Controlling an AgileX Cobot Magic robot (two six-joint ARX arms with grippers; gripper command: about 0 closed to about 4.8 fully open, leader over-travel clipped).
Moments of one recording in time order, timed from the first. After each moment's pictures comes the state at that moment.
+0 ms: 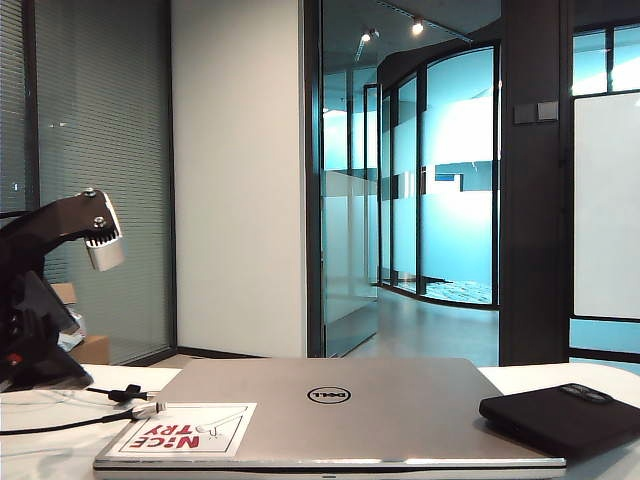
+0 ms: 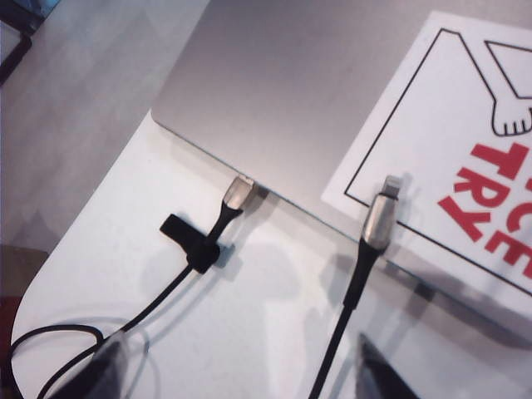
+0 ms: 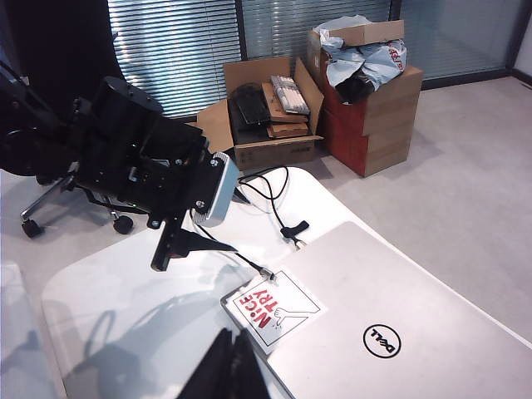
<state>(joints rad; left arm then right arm) -0.22 1.46 0.35 0.45 0.17 0.86 0.77 0.53 0.56 -0.22 -0.15 -0.02</state>
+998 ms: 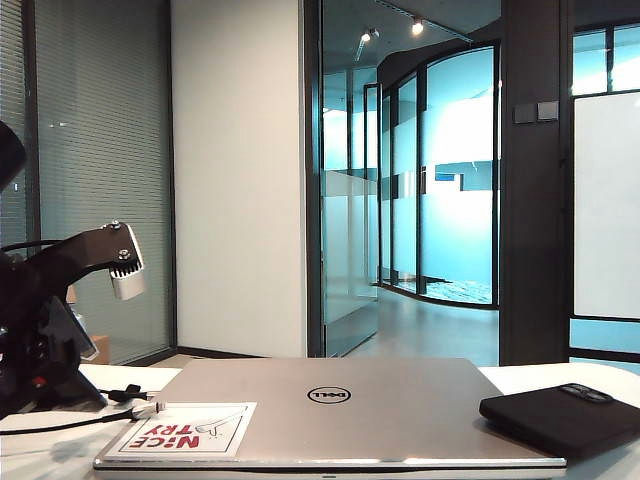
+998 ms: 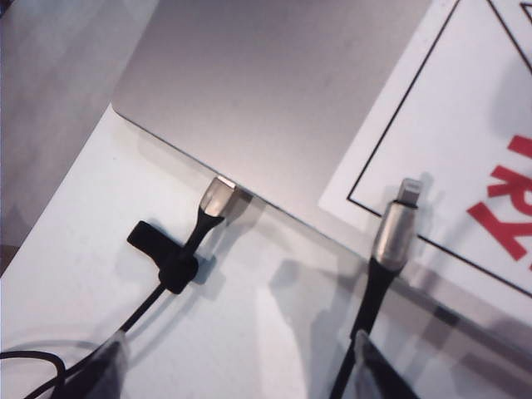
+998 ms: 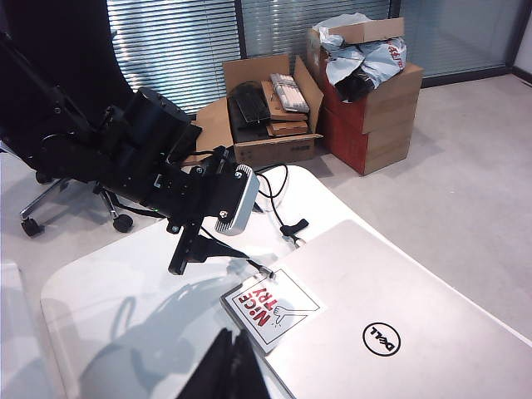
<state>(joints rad) -0.22 1.62 0.44 0.47 0.17 0.89 0.77 0.54 0.56 -0.22 -0.15 -0.02</state>
